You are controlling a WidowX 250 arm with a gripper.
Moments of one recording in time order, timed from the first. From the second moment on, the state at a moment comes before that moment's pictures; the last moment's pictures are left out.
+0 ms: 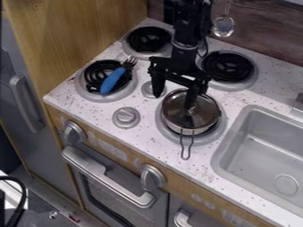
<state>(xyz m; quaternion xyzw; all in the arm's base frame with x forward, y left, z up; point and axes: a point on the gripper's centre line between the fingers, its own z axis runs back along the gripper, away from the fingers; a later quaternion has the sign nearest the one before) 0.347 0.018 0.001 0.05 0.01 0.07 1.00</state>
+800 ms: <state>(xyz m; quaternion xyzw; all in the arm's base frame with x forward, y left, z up) 0.377 0.013 0.014 0.07 -0.01 0.03 1.00</state>
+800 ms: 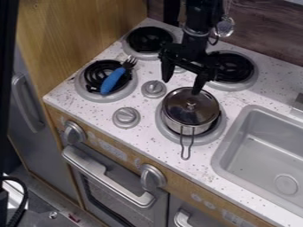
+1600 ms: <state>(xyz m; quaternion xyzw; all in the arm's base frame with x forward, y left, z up) 0.373 -0.016 -0.010 0.00 -0.04 0.04 1.00</state>
